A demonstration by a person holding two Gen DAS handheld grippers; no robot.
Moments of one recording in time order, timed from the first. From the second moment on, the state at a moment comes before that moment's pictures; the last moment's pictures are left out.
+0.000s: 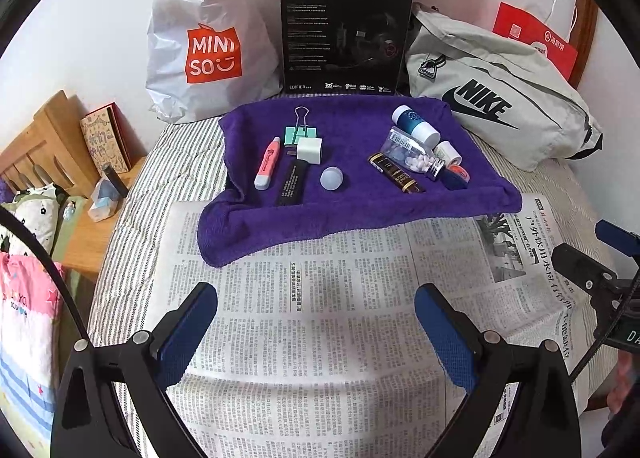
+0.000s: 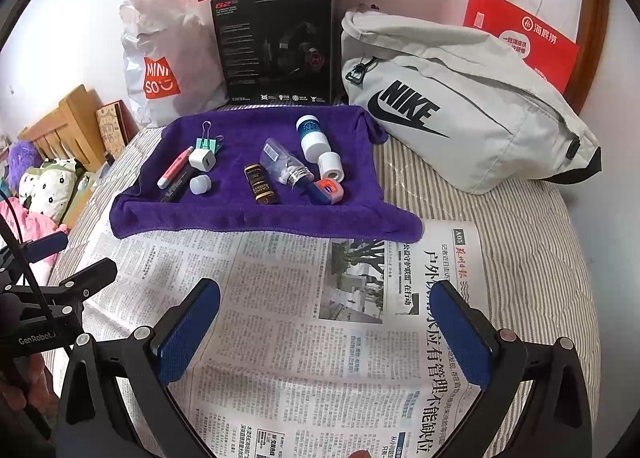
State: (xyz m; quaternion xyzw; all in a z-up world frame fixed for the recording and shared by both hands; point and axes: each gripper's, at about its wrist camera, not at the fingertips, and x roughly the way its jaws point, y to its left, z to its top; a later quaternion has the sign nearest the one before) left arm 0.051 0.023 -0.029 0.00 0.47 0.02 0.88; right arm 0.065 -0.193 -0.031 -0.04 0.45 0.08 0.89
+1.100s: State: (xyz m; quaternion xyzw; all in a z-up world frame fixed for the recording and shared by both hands) left arm 0.052 0.019 -0.025 0.00 0.47 0.02 0.88; right arm 0.064 -0.195 -0.032 -0.04 0.45 0.08 0.89
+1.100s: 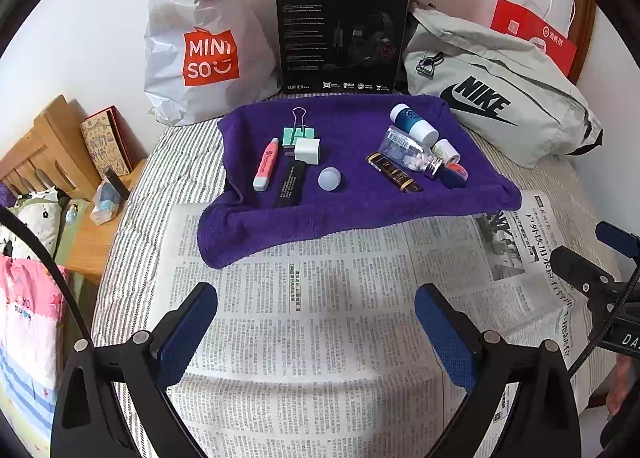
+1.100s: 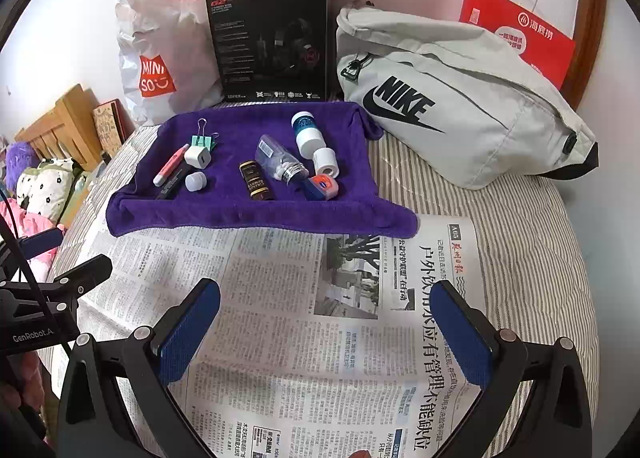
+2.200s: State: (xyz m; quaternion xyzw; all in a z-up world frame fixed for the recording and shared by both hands) left arm 0.052 0.019 -0.024 0.00 0.47 0.02 0.88; right arm 0.063 -0.196 -0.033 -0.04 0.45 0.07 0.89
